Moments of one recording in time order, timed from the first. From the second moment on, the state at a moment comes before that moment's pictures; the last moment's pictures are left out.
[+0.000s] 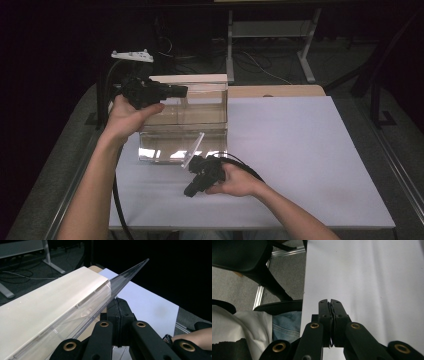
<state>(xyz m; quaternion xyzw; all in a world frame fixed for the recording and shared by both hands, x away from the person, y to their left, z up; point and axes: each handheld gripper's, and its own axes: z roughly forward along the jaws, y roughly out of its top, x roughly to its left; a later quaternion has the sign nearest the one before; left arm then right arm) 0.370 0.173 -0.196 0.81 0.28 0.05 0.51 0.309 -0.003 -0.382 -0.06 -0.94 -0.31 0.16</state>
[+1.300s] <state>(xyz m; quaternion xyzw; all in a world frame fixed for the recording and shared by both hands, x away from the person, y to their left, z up) 0.370 0.171 -0.195 0.81 0.28 0.06 0.51 0.324 -0.046 -0.311 -0.07 -0.92 -0.36 0.14</state>
